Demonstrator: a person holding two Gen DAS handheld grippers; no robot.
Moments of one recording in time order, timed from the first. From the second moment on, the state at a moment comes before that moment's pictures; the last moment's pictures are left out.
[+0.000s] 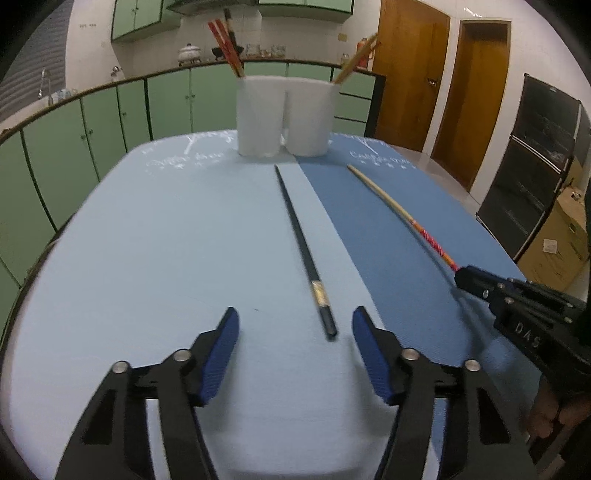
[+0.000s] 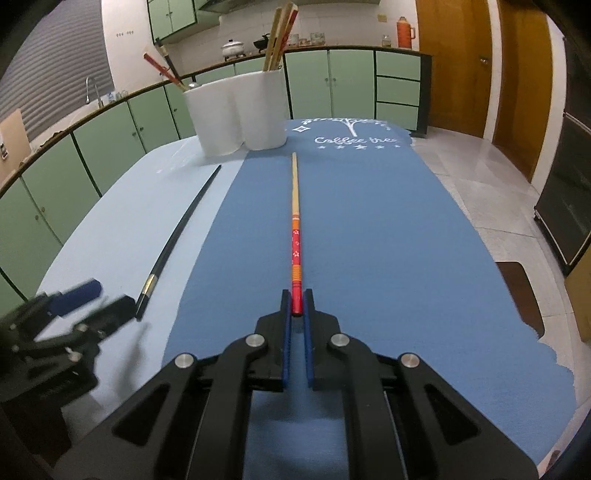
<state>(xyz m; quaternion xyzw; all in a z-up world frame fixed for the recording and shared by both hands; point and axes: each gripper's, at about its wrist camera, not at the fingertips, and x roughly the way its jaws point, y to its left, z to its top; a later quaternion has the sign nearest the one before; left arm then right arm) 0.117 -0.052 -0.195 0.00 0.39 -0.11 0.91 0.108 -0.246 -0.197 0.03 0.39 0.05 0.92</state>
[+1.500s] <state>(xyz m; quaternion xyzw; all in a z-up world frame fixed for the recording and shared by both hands) 0.121 -0.055 -0.016 0.00 0.22 -0.14 0.97 0.115 -0.265 -0.031 0.05 0.26 0.12 0.96</state>
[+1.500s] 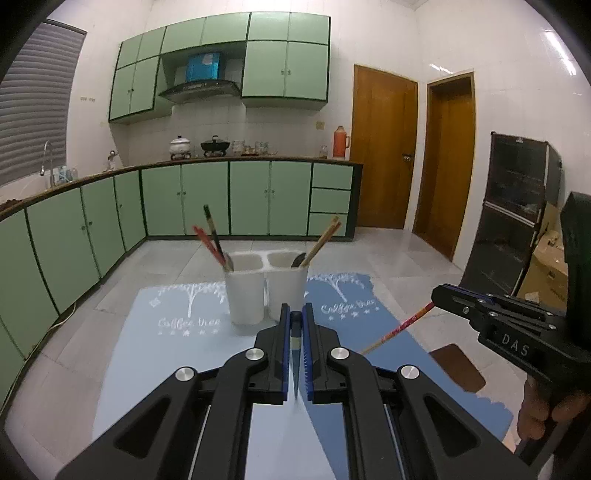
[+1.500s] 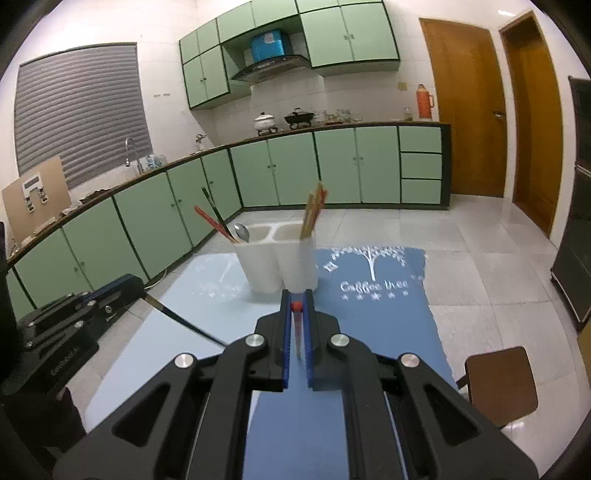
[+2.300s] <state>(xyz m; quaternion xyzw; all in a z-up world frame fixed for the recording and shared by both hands) 0.169 -0.048 0.055 -0.01 0.12 -0.14 0.98 0.177 -0.254 0.075 0.04 0.18 0.16 0.97</state>
